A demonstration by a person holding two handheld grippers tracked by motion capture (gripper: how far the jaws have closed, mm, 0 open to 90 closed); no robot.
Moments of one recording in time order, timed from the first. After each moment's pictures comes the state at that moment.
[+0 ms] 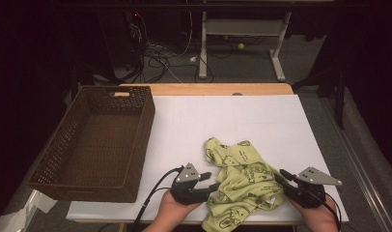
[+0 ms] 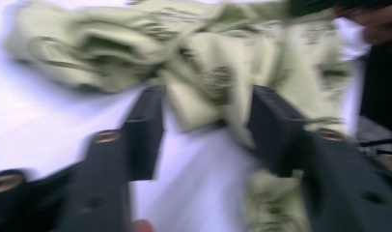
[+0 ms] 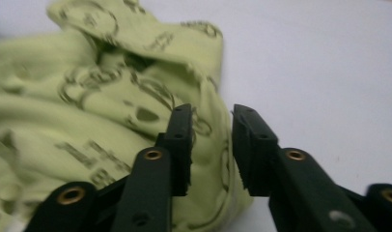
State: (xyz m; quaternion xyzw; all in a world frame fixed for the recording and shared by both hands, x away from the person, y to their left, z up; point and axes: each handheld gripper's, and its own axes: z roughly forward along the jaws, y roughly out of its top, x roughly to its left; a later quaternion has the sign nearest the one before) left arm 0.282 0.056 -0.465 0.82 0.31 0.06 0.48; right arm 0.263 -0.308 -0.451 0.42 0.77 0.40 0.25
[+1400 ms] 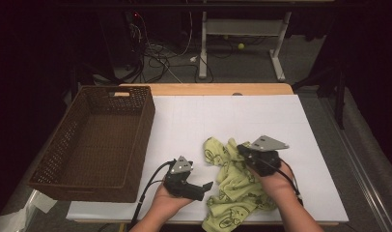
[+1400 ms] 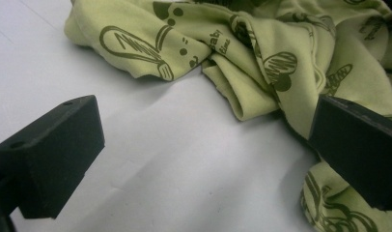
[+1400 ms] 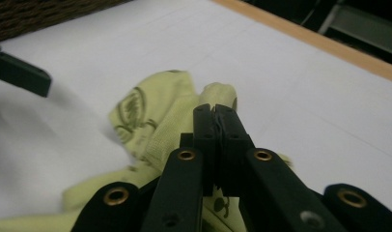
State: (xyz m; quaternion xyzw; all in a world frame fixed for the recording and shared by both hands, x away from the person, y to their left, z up) left arm 0.299 0.070 -0.468 0.82 0.34 0.06 0.46; right arm 0.328 -0.202 -0.407 0.35 0.81 0.40 0.26
